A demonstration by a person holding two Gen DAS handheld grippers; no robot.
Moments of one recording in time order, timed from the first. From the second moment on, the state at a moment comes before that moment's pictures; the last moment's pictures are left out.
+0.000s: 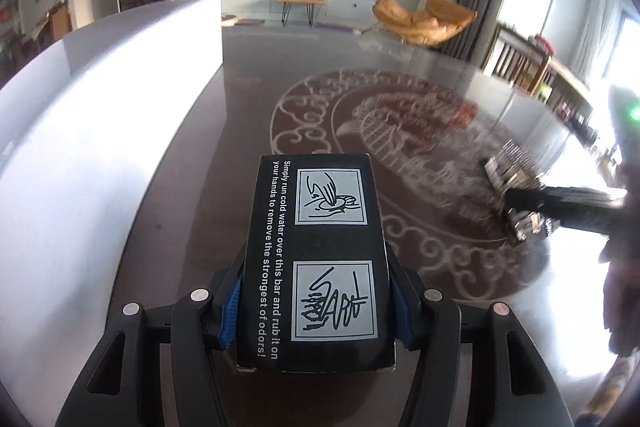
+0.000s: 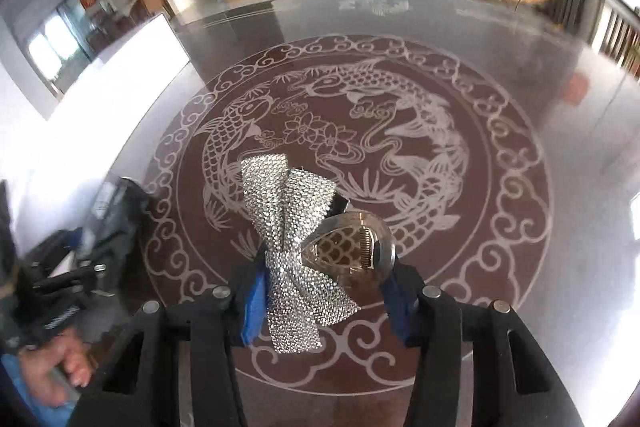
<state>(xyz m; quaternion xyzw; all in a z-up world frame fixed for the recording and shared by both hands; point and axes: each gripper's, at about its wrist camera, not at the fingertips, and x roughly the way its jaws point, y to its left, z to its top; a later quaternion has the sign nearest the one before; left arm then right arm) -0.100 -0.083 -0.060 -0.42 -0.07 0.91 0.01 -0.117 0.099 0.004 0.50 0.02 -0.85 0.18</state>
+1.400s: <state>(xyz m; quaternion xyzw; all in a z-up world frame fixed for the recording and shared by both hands) 0.041 -0.332 0.025 -0.39 -0.14 0.86 -0.28 0.007 -0.190 0.117 0.45 0.08 -0.80 0.39</state>
